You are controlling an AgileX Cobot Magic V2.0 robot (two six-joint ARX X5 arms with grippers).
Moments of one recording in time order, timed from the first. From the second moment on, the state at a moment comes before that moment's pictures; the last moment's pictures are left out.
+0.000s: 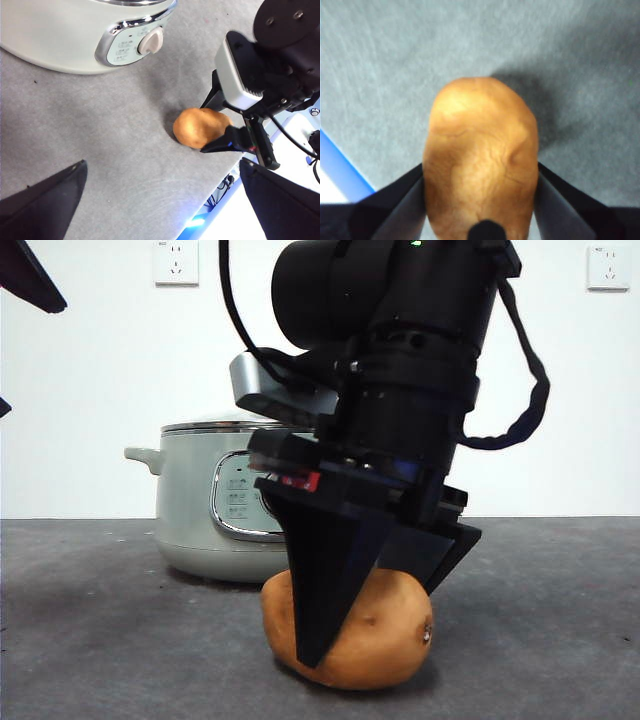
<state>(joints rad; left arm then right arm) -0.15 0.85 0.74 -0.77 0.67 0.08 0.90 1.72 1.07 -0.69 -0.14 0.01</state>
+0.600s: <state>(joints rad) -0.19 1.05 0.93 -0.78 0.57 0.08 0.90 1.49 1.26 -1.12 -0.13 0.04</state>
